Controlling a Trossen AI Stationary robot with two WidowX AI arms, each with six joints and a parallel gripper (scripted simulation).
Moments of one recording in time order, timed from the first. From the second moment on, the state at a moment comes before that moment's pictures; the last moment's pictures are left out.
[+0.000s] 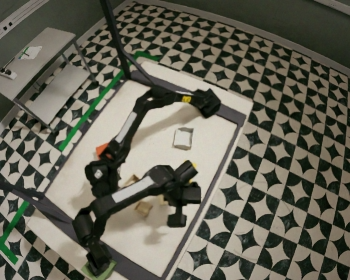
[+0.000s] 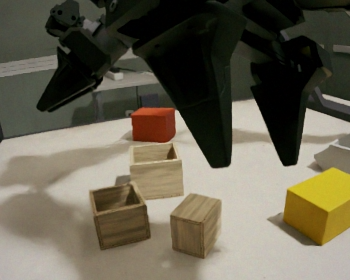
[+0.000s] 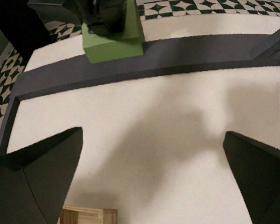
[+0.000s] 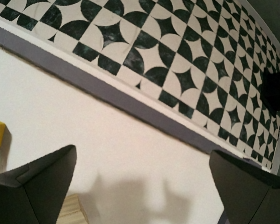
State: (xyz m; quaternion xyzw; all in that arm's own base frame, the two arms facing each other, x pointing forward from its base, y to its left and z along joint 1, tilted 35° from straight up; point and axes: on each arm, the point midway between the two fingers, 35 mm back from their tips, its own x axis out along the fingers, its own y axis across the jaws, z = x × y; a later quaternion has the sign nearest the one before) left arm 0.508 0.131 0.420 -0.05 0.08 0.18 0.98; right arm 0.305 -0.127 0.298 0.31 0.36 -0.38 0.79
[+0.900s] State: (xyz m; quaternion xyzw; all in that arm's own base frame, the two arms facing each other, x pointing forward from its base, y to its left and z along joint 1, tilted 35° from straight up) left arm 0.505 0.139 0.405 -0.02 0.11 0.17 0.98; right arm 0.312 -0.130 0.287 0.29 0.37 -0.37 0.81
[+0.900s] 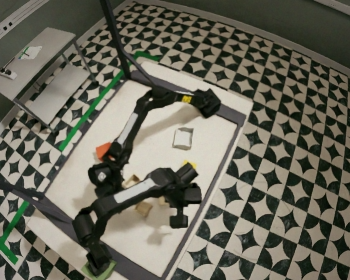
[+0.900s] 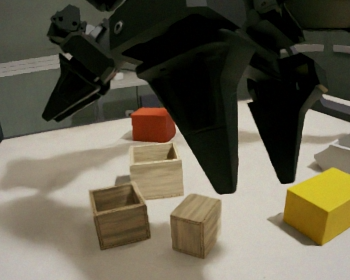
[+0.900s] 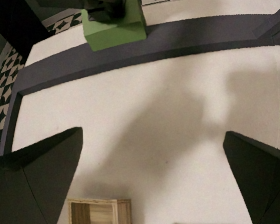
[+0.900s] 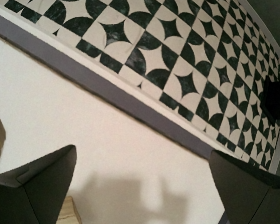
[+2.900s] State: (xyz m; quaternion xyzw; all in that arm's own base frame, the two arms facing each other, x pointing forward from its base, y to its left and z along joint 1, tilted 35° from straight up) left arm 0.169 0.115 0.216 -0.05 0.47 -0.03 0.88; right arm 0.241 0.024 0.234 0.05 0.11 0.02 0.99
